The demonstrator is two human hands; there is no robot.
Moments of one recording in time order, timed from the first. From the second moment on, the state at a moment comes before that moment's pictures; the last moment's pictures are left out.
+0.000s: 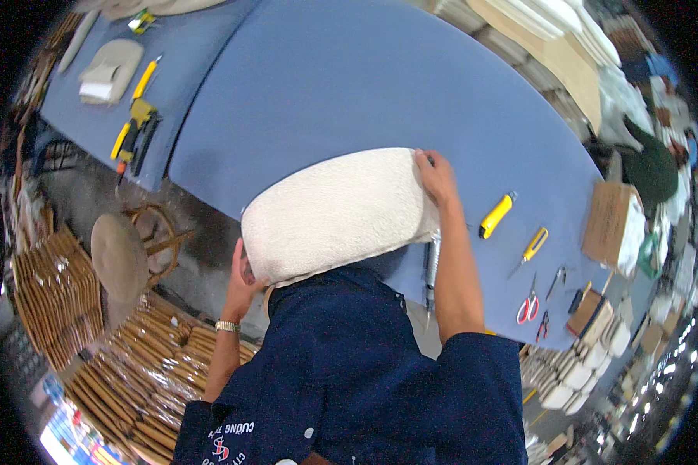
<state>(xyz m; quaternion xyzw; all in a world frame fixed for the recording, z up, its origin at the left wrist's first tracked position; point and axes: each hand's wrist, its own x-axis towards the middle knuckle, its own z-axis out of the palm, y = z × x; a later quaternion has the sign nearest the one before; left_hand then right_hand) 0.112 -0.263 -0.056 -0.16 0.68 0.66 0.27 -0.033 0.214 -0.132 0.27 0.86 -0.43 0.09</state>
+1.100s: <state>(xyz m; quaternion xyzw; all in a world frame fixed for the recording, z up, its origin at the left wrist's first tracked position) -0.018 -0.099 0.174 0.27 0.79 0.54 -0.11 0.007 0.167 0.056 0.10 0.73 -0.49 -0.46</state>
